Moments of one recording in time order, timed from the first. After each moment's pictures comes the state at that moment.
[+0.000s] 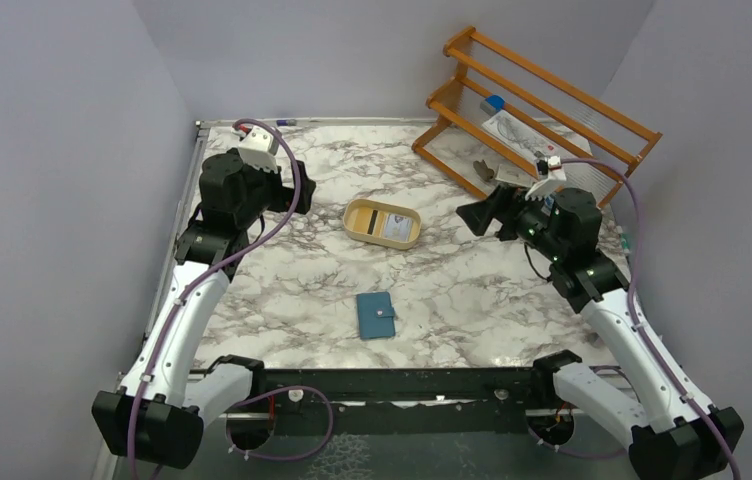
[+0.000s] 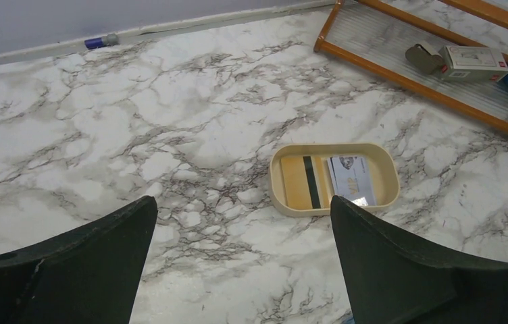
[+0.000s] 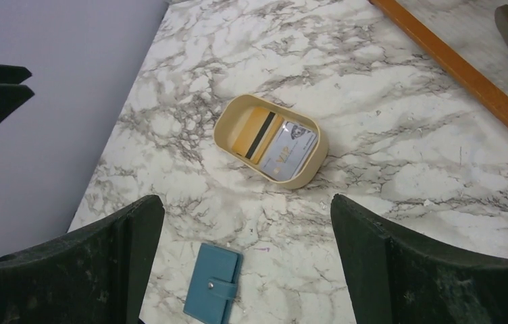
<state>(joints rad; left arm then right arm) -0.19 1.03 1.04 -0.29 0.18 -0.07 0.30 0.88 0.83 -0.18 -0.27 0.47</state>
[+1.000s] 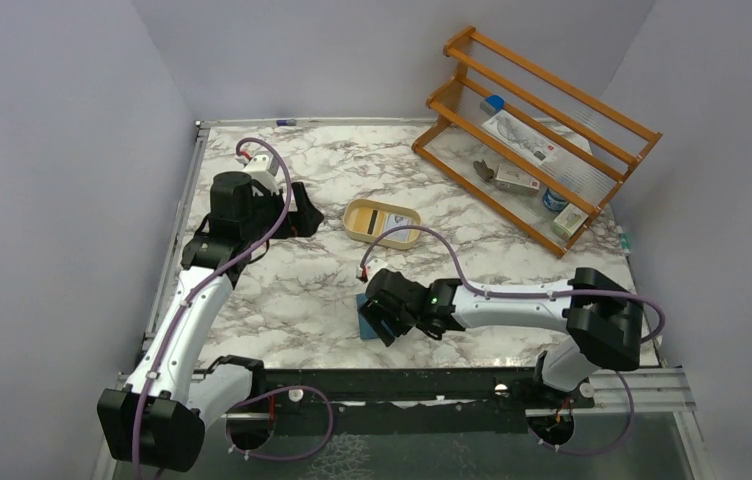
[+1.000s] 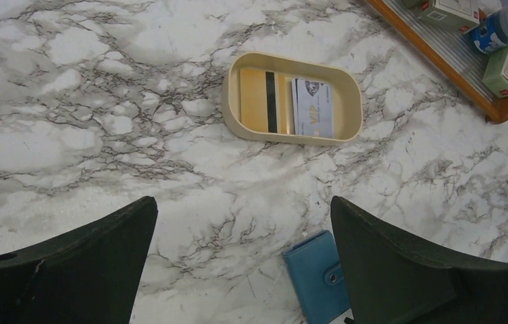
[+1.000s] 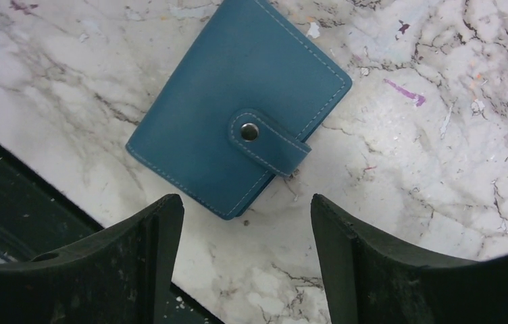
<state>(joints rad) -0.17 1.02 0.93 -0.42 0.29 -0.27 1.20 1.56 0.93 -0.36 0.21 0.34</state>
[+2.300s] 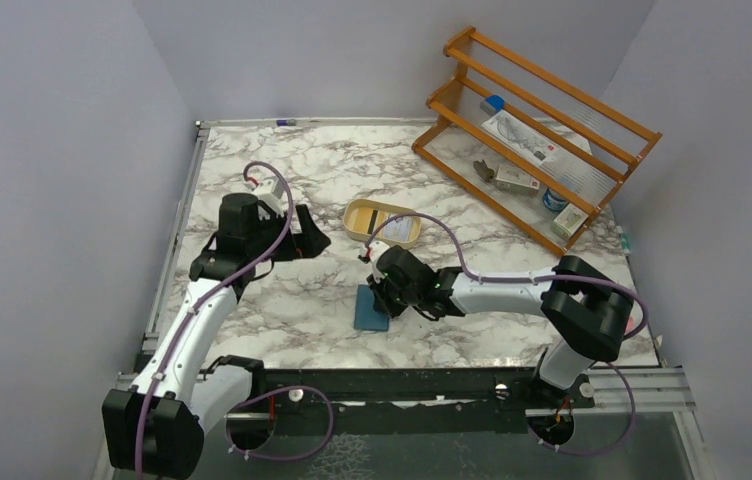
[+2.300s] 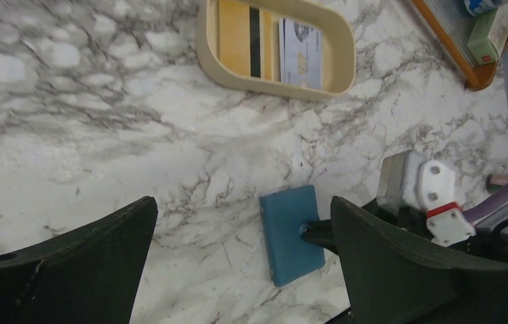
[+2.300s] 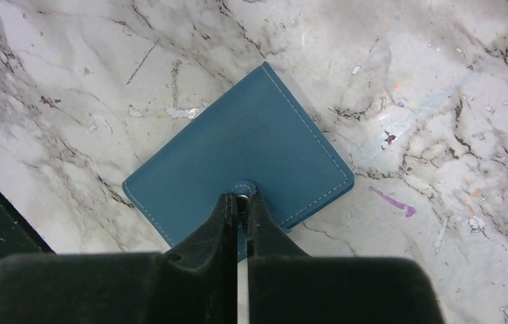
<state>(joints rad) -0.17 0.99 0.83 -0.42 0.36 -0.33 1.05 1.66 0.87 -0.04 0.01 0.24</state>
